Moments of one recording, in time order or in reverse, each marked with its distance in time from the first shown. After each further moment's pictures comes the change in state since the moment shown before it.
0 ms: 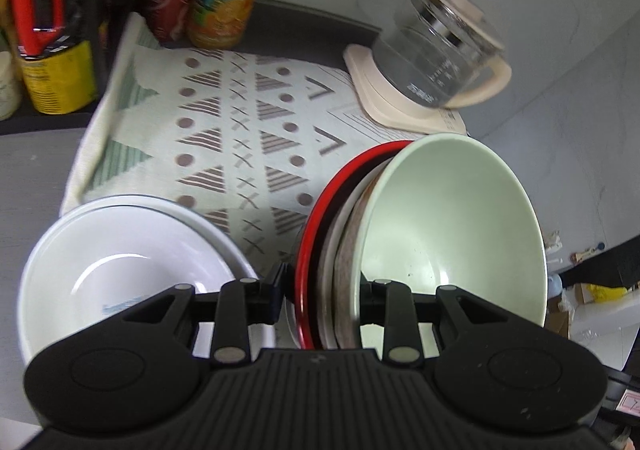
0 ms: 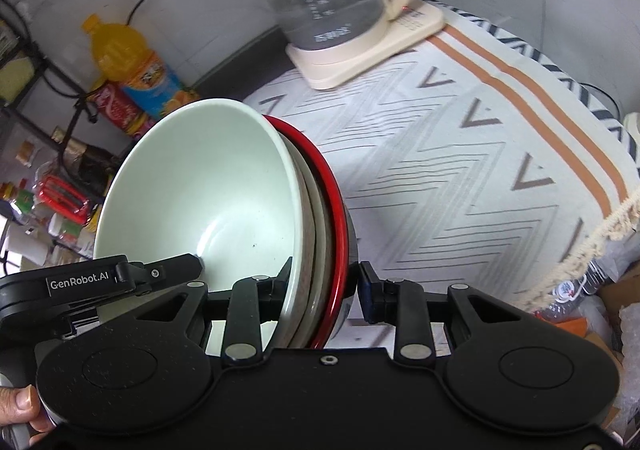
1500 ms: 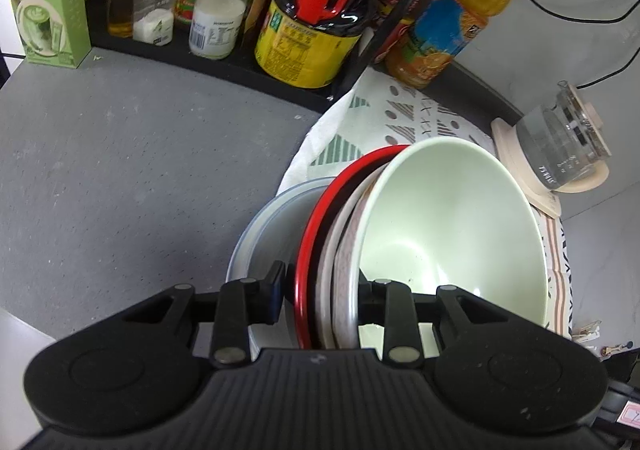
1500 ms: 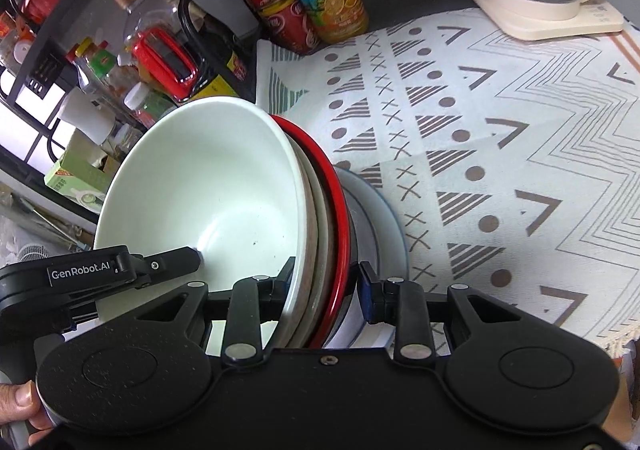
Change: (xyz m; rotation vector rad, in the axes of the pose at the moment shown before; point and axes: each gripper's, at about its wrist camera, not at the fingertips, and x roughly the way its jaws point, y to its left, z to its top) left arm -0.060 0.141 -0.048 -0.299 -0.106 0.167; right arm 0.054 0.127 -0.053 -0.273 0.158 0.139
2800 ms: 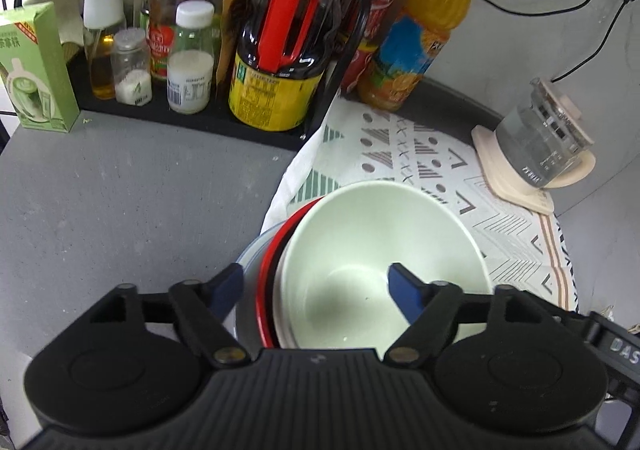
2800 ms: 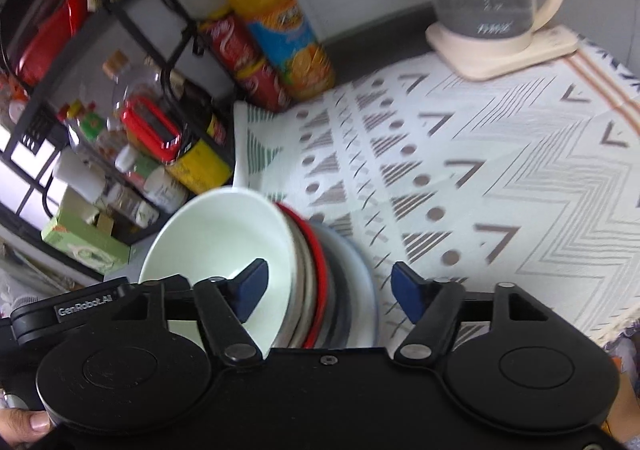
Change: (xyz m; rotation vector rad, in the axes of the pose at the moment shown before) left arm -0.024 -0.028 0.005 0.121 -0.098 0.012; right arm -0.042 -0.013 0.007 0.085 -0.165 -0.053
